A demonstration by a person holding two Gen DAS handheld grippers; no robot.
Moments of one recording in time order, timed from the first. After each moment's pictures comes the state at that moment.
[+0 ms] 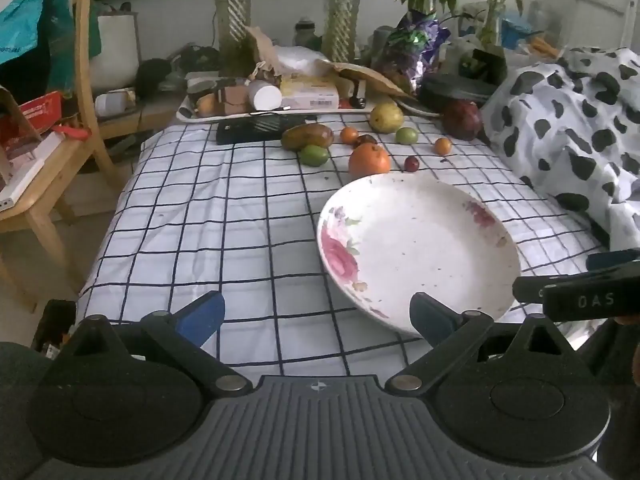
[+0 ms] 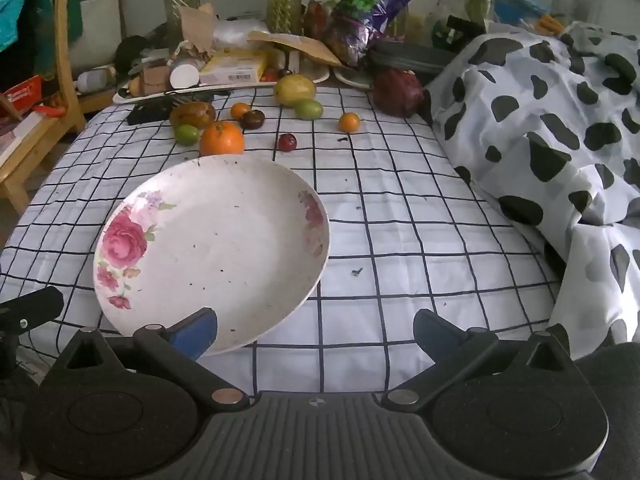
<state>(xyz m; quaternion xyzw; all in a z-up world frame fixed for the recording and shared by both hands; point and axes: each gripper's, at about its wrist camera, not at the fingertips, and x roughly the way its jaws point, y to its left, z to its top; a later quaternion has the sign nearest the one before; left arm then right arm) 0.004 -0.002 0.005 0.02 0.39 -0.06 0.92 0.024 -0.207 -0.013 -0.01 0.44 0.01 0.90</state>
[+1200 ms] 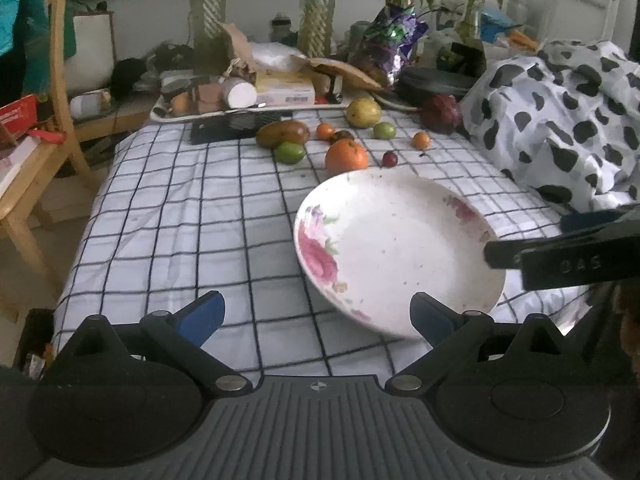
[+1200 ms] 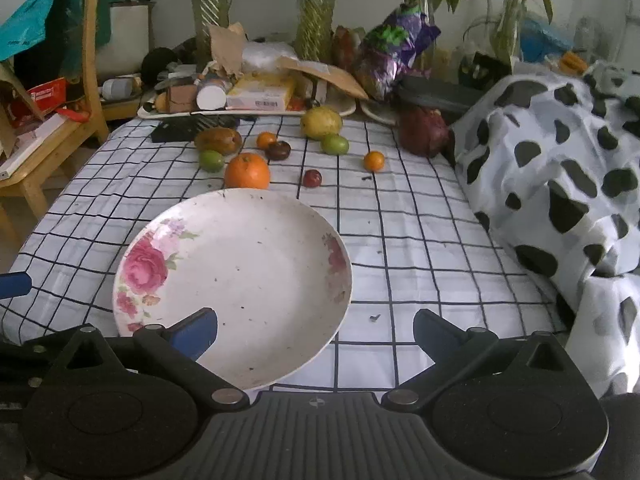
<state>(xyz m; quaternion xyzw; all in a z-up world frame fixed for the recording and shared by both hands) 0.012 -0.003 -0.001 0.02 0.39 -0.10 0.92 0.039 -0.198 0.001 -0.02 0.42 0.05 0.91</state>
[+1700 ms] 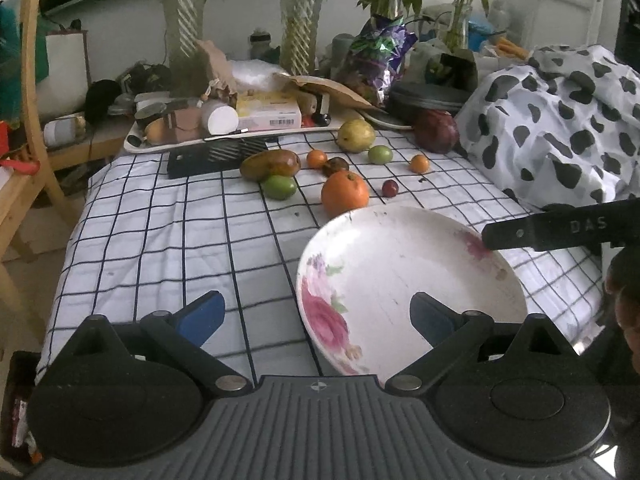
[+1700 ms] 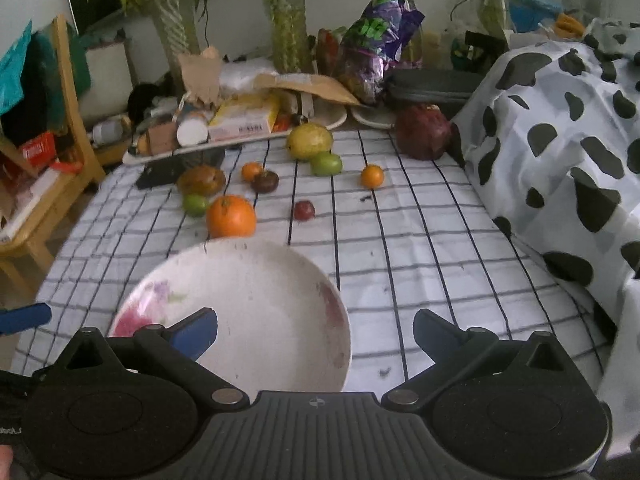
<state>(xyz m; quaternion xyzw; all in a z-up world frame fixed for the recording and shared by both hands) 0.061 0.001 -0.007 0.03 0.36 -0.13 0.92 0.092 -0.223 -0.004 0.06 0.40 0.06 0.91</state>
